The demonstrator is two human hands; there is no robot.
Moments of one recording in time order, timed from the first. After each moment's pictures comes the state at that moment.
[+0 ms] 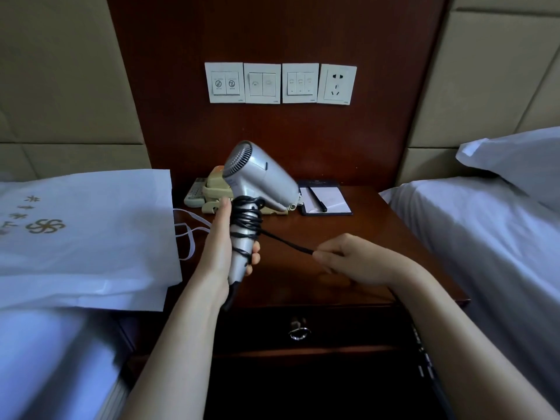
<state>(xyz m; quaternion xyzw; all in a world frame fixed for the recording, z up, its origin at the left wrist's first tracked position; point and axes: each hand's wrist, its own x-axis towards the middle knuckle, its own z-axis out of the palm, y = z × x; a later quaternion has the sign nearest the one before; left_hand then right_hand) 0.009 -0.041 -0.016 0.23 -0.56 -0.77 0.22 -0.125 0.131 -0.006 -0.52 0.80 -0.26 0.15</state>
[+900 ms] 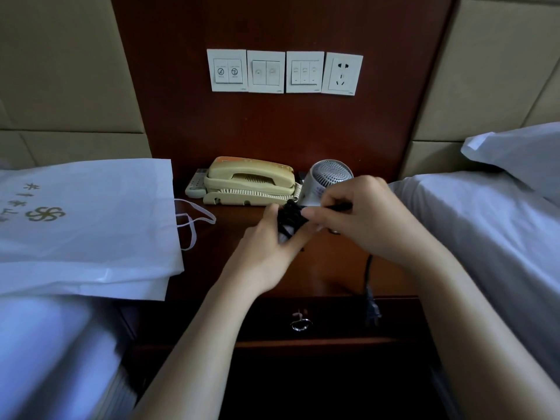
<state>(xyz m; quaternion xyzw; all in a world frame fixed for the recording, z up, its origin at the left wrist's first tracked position) 0.010 -0.002 -0.007 0.19 -0.87 -0.41 0.19 -0.082 0.132 0.053 -0.53 0.78 -0.33 -0.10</state>
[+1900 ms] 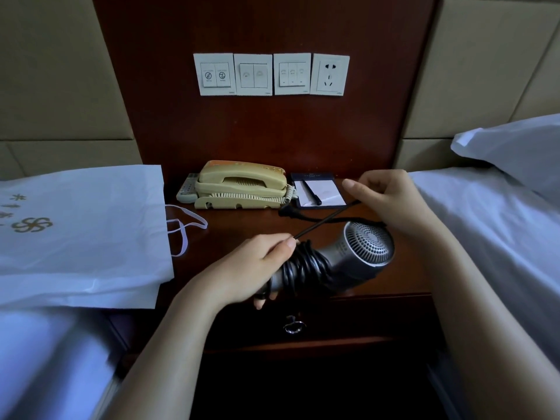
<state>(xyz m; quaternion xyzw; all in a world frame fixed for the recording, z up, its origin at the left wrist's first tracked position) 0.023 -0.008 -0.004 0.06 -0.89 -0.45 0.07 -0.155 0.150 0.033 -0.42 0.76 -0.49 -0.07</state>
